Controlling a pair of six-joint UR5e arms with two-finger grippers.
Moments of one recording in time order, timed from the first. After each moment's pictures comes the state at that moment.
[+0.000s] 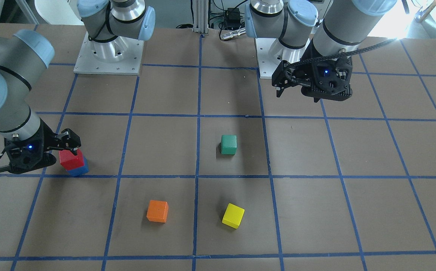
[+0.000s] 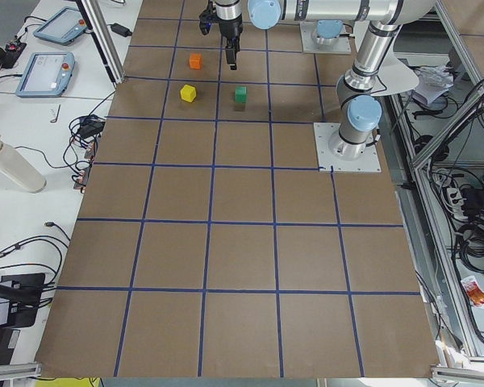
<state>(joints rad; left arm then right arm) -1.56 -1.58 -1.58 -1.66 1.53 0.12 1.35 -1.34 1.76 -1.95 -1.61 -0.55</state>
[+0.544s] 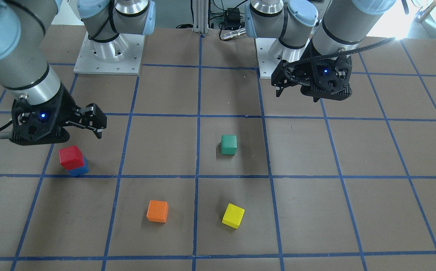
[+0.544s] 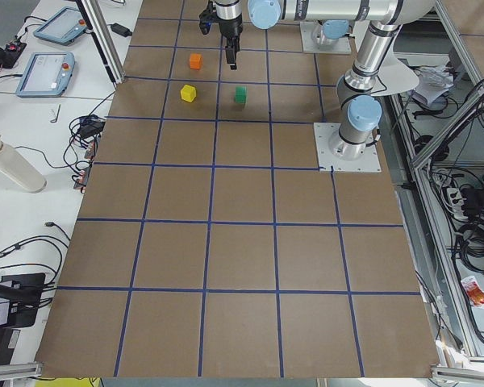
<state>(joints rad) -1.56 -1.58 -1.58 -1.66 1.53 0.12 1.54 -1.43 1.53 -1.69 -1.57 -0.13</state>
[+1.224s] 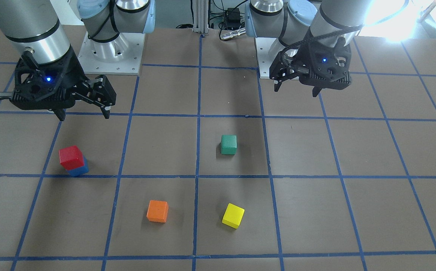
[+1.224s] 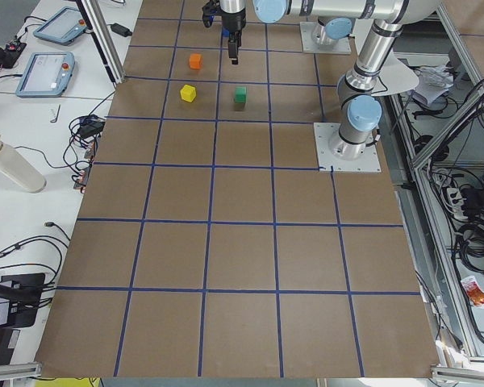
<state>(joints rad) -1.58 -1.54 -1.59 -1.62 1.53 0.11 1.58 -1.50 1.53 -1.68 -1.56 -0.07</state>
